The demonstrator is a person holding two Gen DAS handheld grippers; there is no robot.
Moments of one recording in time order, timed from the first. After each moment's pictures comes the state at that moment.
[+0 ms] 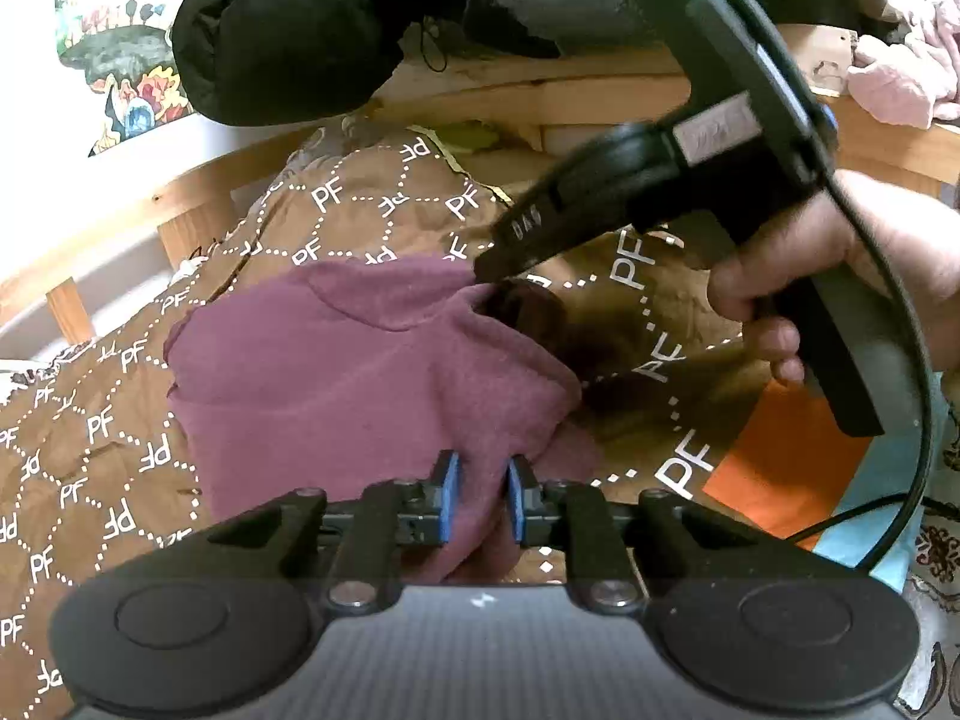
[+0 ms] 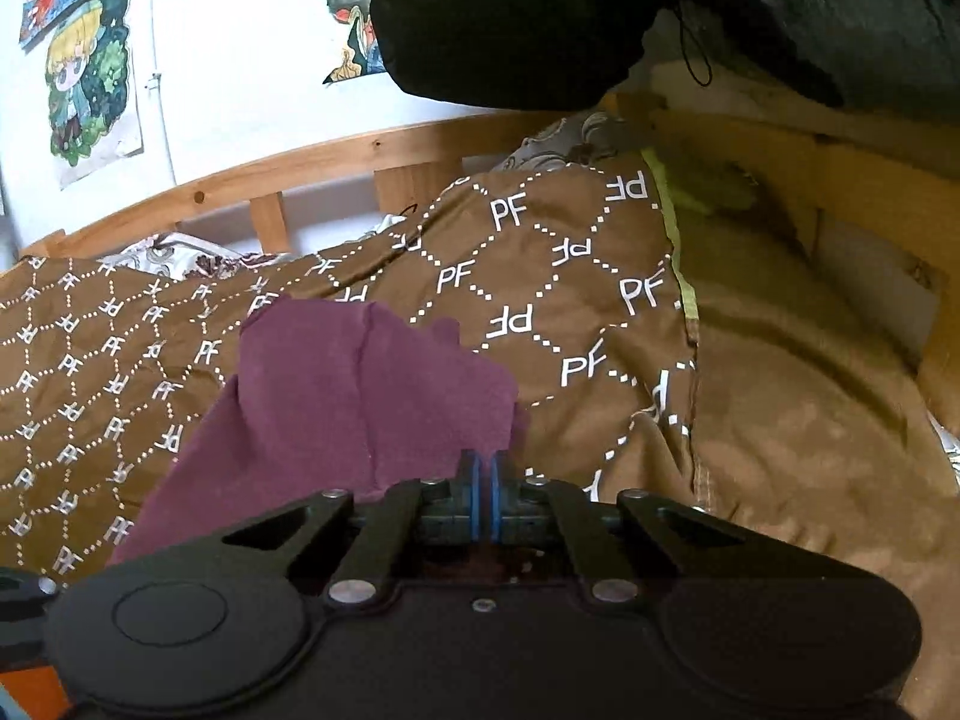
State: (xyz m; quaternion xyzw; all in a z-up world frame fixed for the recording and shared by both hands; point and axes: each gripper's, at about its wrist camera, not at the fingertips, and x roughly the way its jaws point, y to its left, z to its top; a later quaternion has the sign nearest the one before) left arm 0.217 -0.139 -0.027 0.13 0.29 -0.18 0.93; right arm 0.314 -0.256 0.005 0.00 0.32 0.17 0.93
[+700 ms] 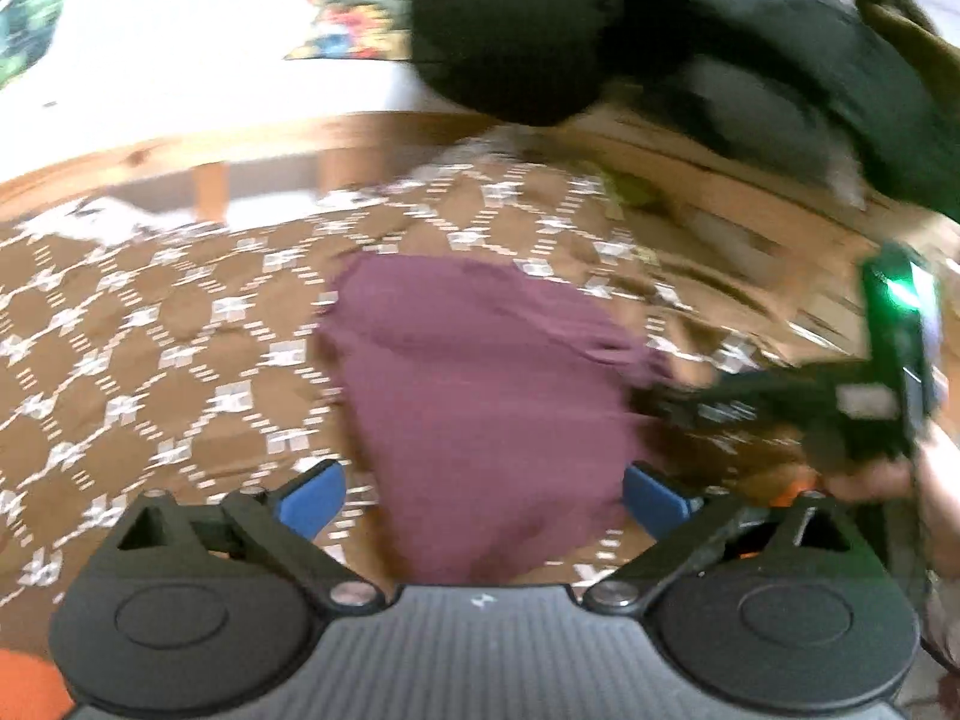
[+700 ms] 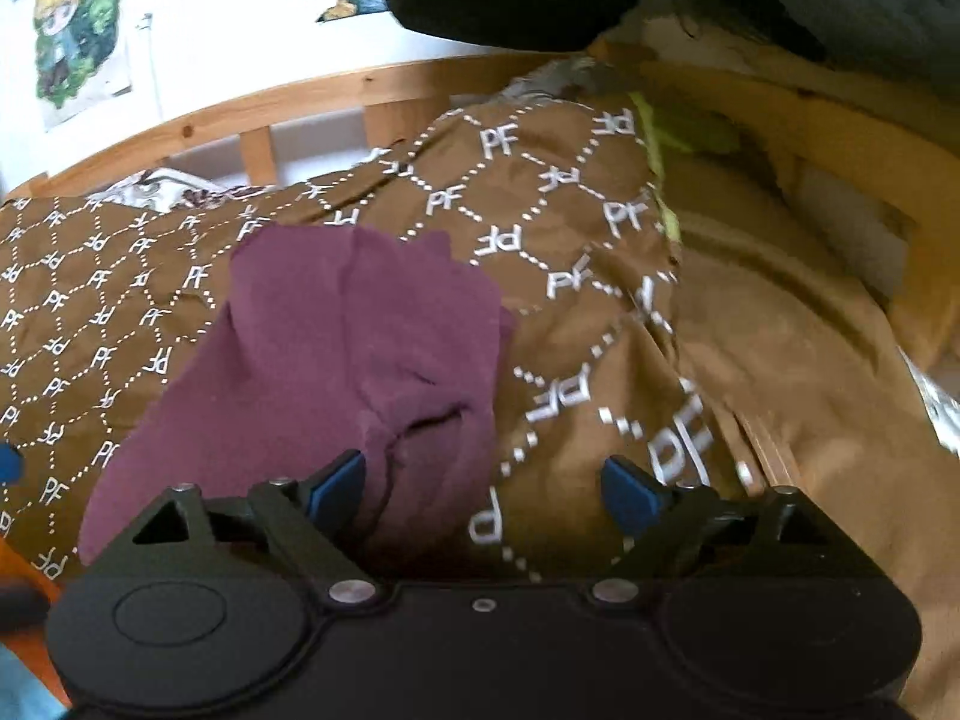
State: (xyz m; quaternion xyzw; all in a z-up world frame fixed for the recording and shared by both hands) left arm 0.184 -0.054 0.009 -0.05 0.31 -0.06 0.95; right arm 0.279 -0.256 -0.014 -0.03 0.36 0.13 0.92
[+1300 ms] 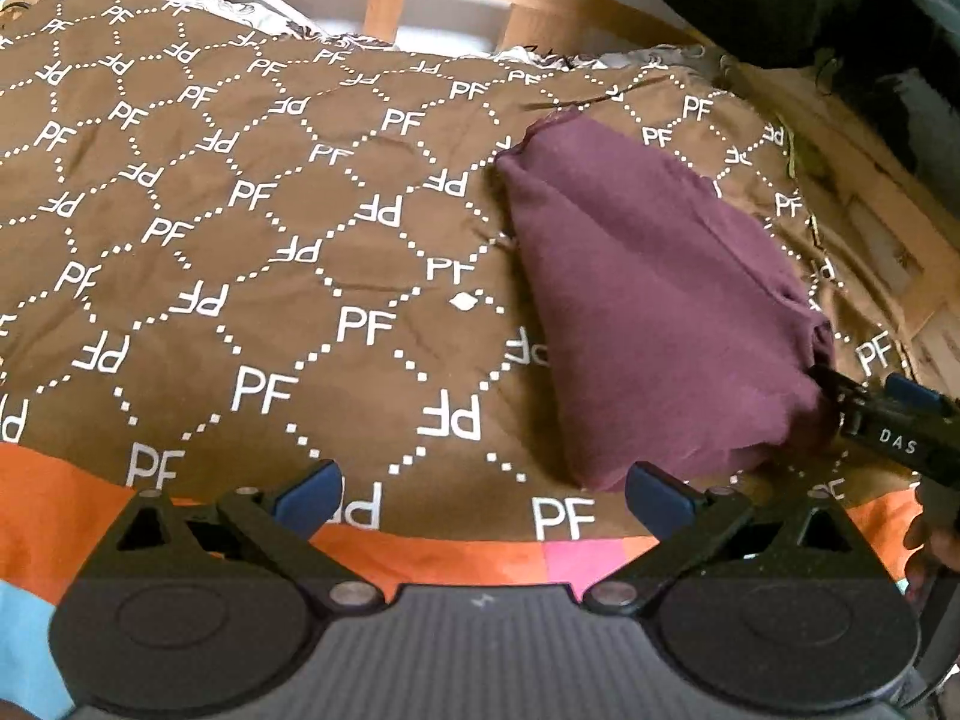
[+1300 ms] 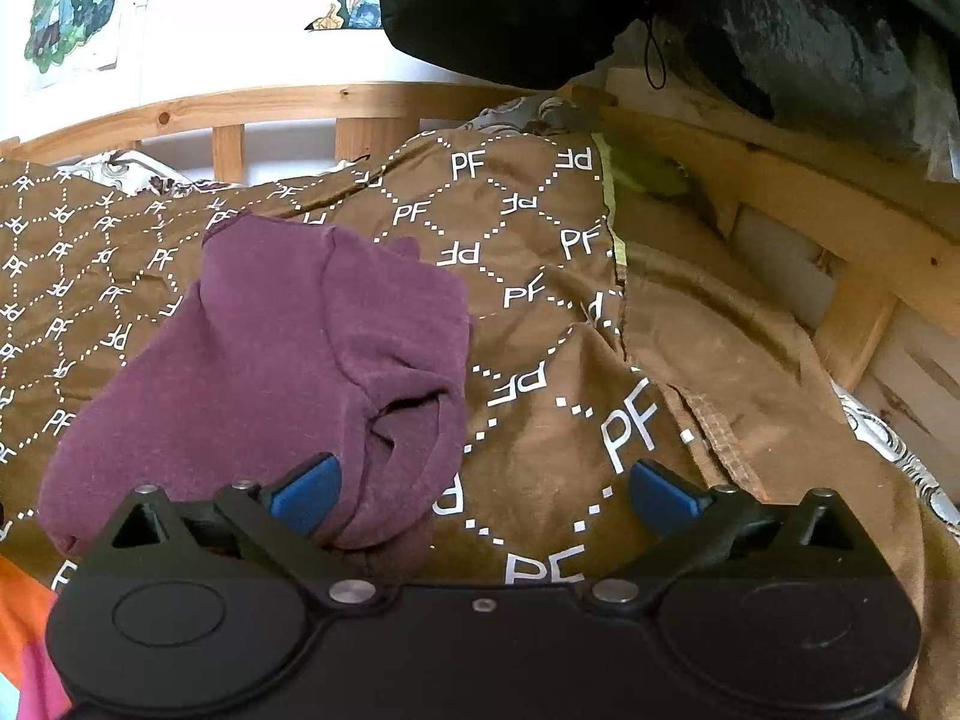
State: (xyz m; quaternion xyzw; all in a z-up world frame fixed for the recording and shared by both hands) left arm 0.184 0.013 -0.029 -0.16 0.44 0.03 0.89; right arm 0.247 -0.242 -0.013 -0.10 0.32 0.08 0.94
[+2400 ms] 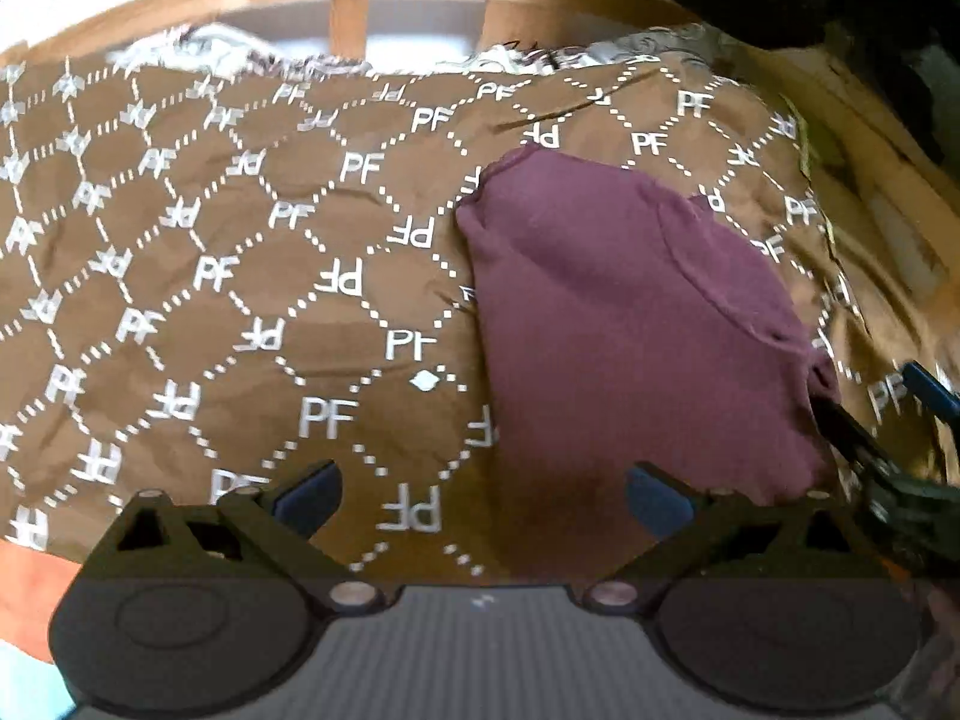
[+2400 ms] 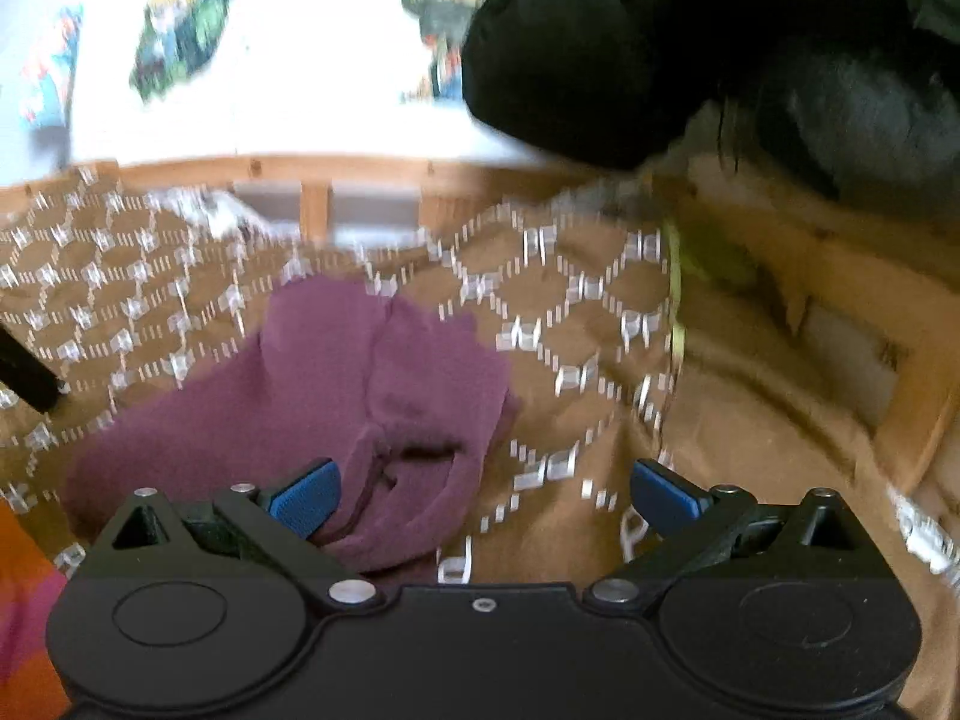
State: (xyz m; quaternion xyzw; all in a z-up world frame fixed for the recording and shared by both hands) left arm 0.256 -0.015 0.007 -0.13 0.47 0.05 0.87; right arm 0.252 -0.269 -0.011 -0.10 0.20 0.20 0.95
